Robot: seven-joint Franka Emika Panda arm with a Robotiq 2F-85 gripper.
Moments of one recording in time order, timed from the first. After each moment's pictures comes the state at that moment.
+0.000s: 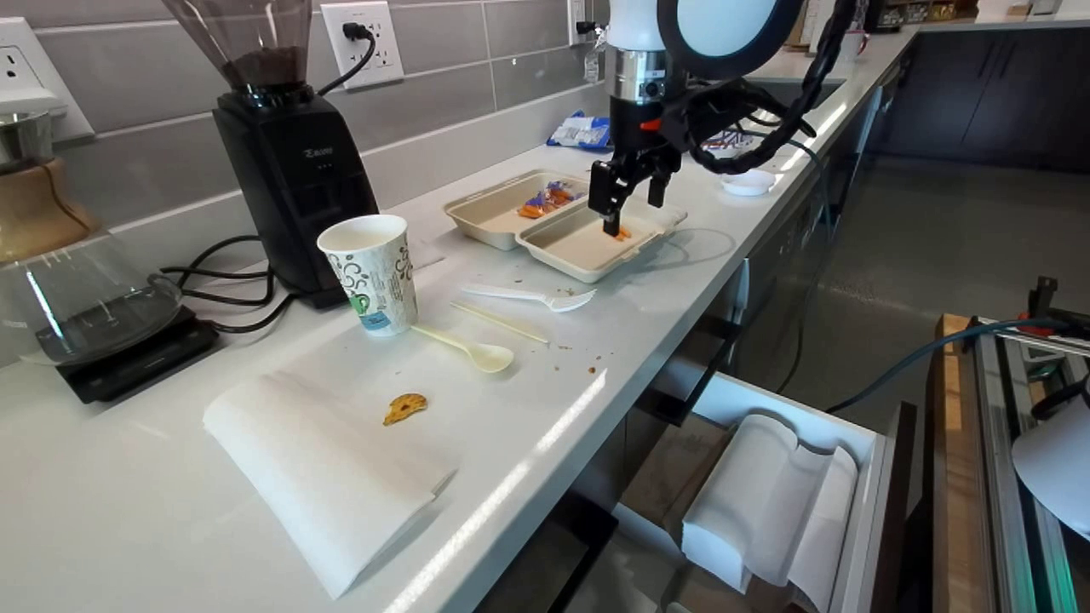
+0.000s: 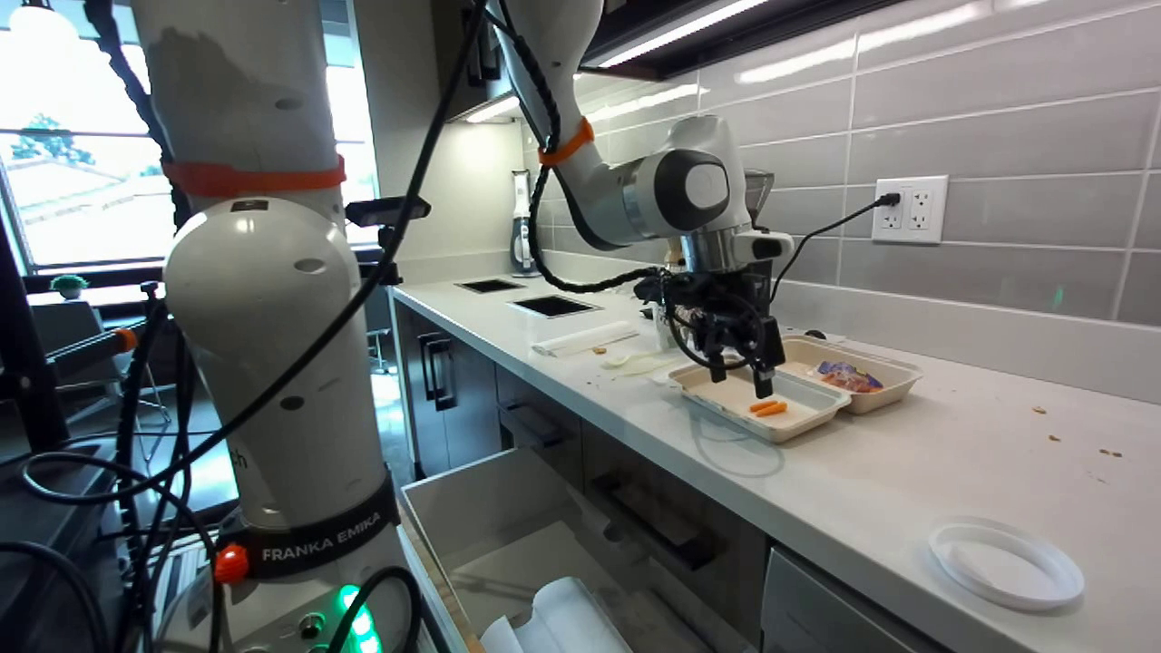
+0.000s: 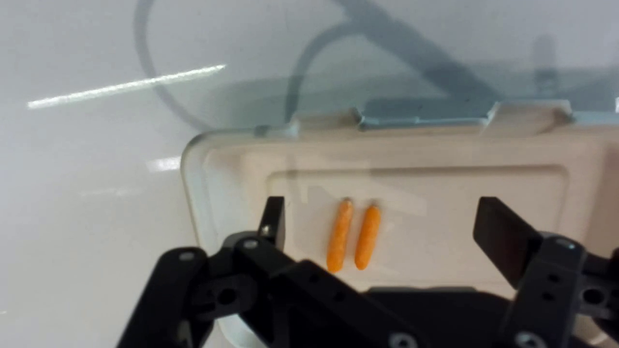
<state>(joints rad) -0.12 0.00 -0.01 -2.51 -0.28 2.65 0.32</state>
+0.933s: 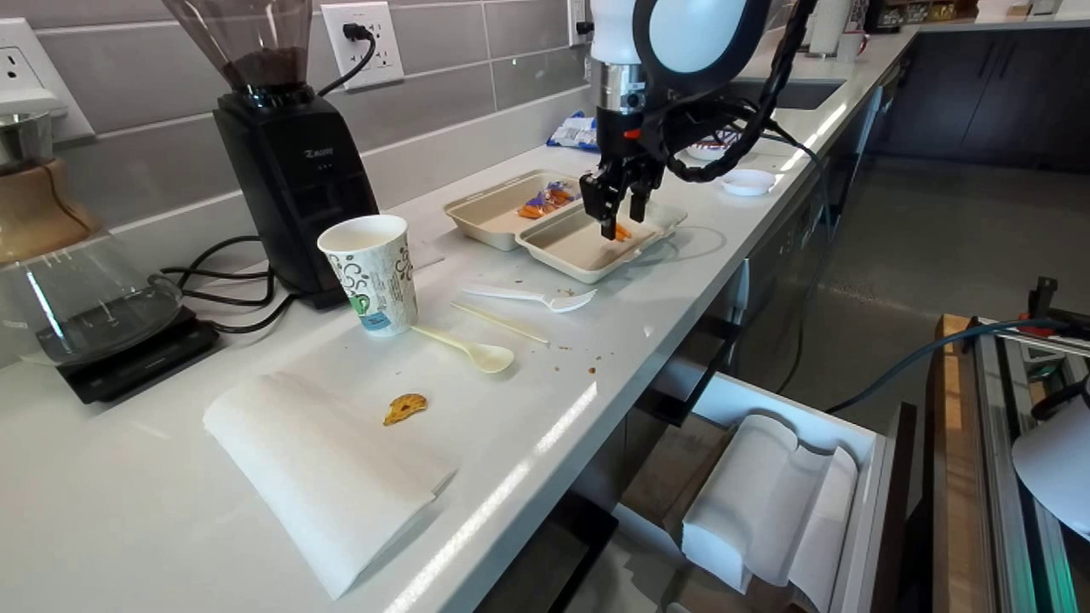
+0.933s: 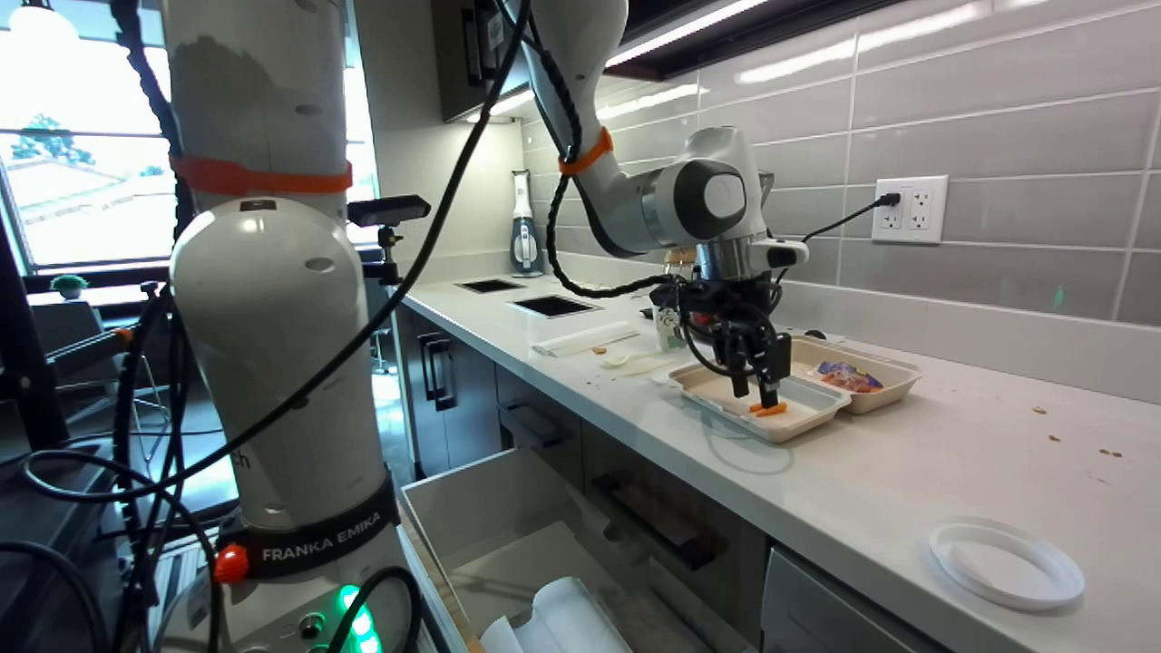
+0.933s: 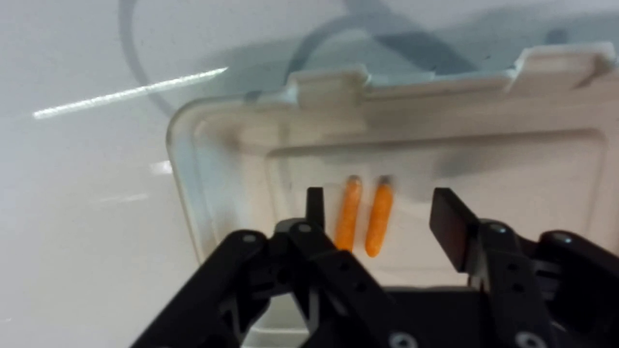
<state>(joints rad) -0.07 0.09 -0.06 -2.44 -0.28 2.65 0.34</state>
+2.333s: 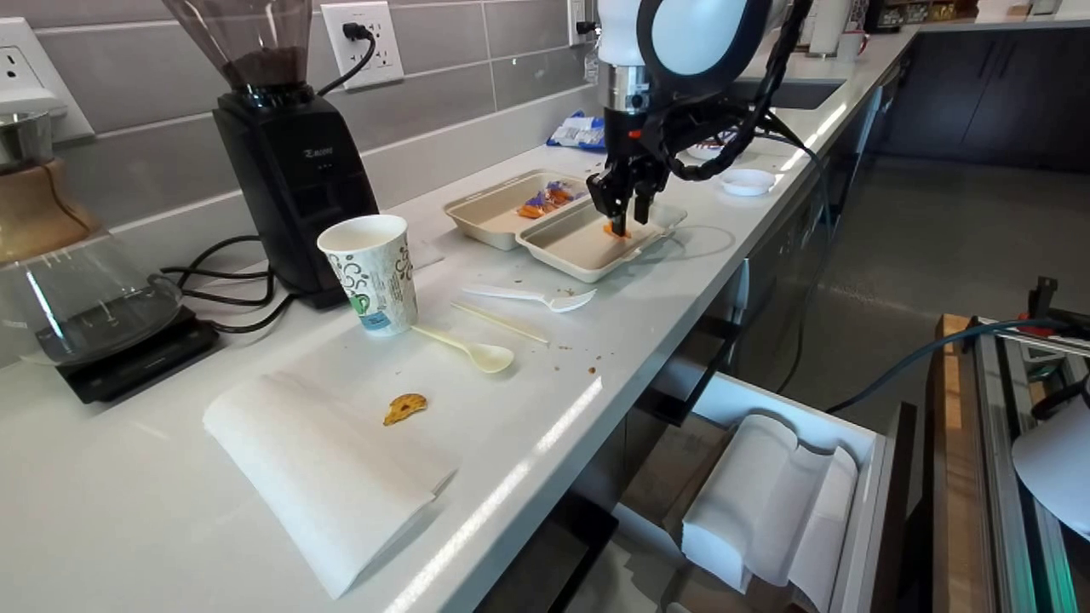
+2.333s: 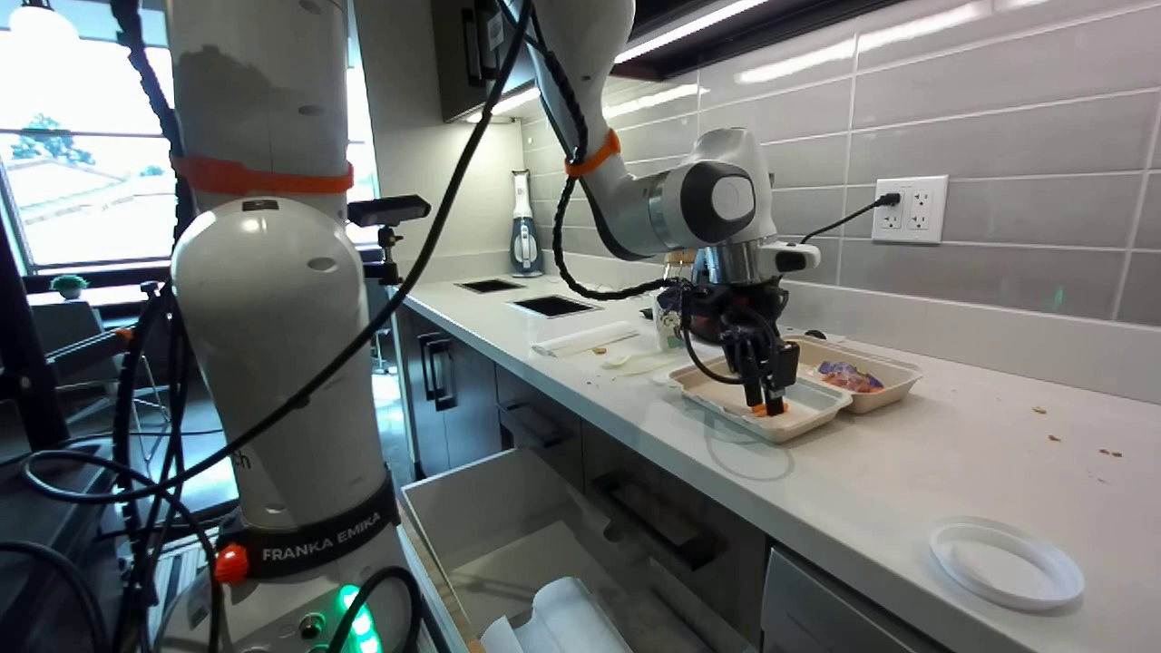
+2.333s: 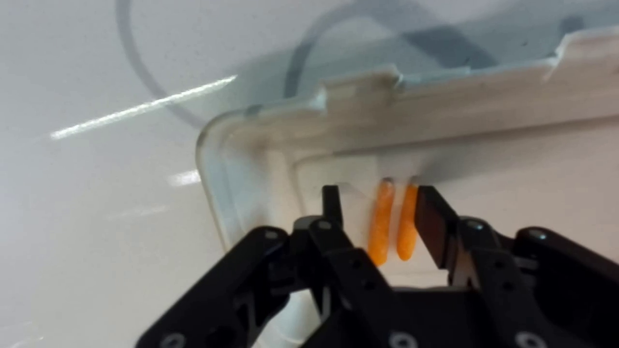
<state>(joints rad) -0.06 0.10 -0.10 -2.43 -0.29 2.65 0.39</state>
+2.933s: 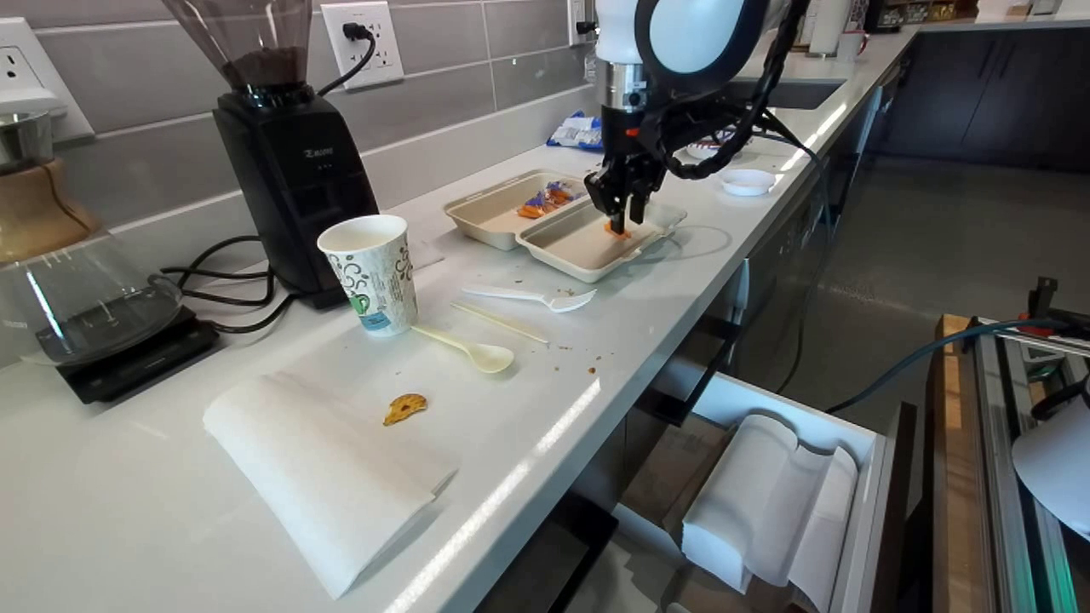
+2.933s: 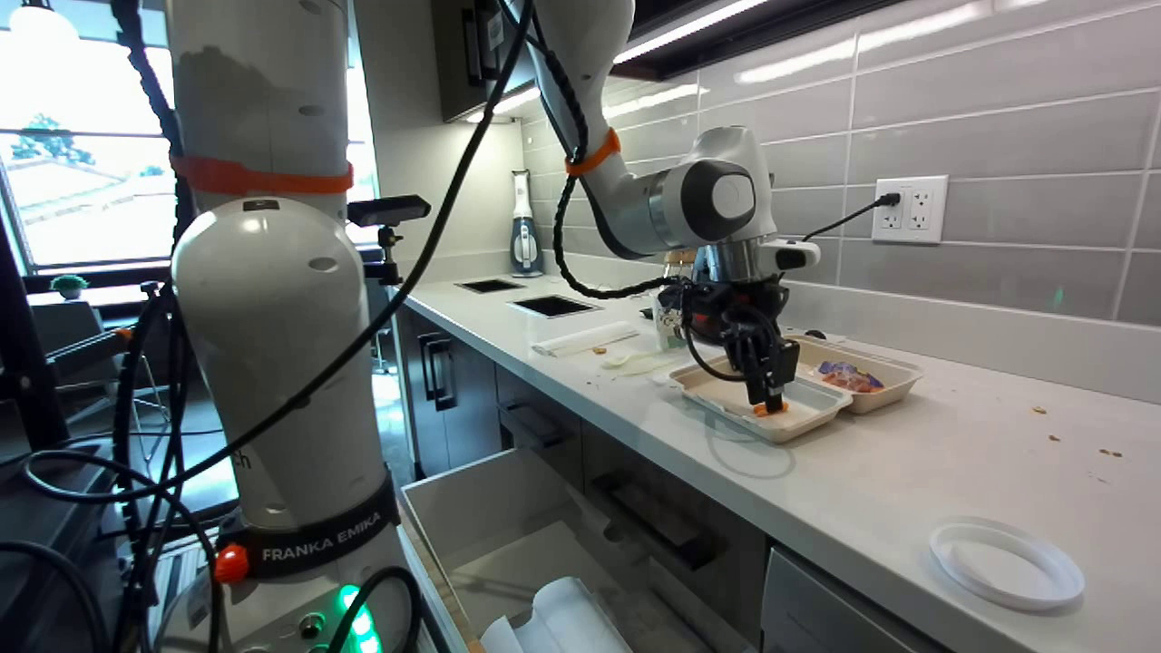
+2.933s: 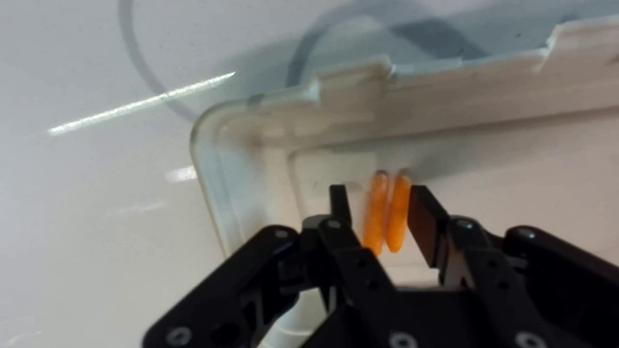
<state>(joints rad) -0.06 0.10 -0.10 -2.43 -0.29 2.65 0.39</state>
